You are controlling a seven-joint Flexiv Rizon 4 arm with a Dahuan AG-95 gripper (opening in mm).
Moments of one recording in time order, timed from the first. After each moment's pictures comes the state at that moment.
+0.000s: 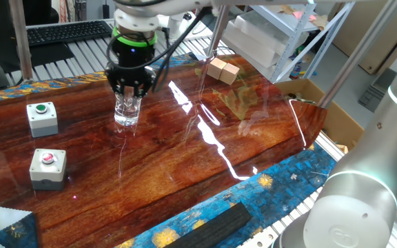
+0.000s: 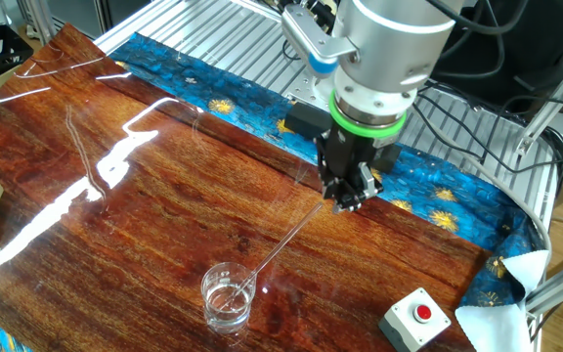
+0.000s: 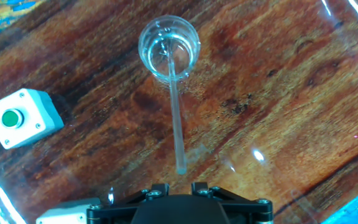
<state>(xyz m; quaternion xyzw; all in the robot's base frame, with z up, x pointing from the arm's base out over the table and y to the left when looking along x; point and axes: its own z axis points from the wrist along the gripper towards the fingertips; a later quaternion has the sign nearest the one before) 0.528 0.169 0.229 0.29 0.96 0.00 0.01</state>
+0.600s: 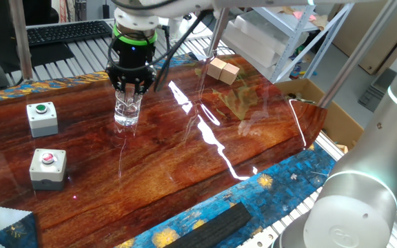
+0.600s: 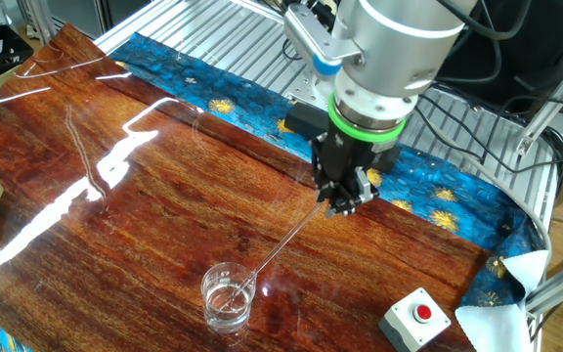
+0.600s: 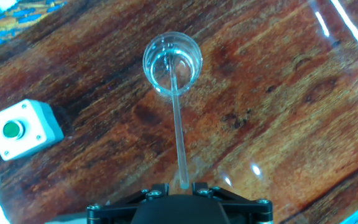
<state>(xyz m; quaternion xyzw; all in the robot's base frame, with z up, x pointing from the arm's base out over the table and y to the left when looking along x) 0.538 0.163 0.230 0.28 0.96 -0.02 0.03</state>
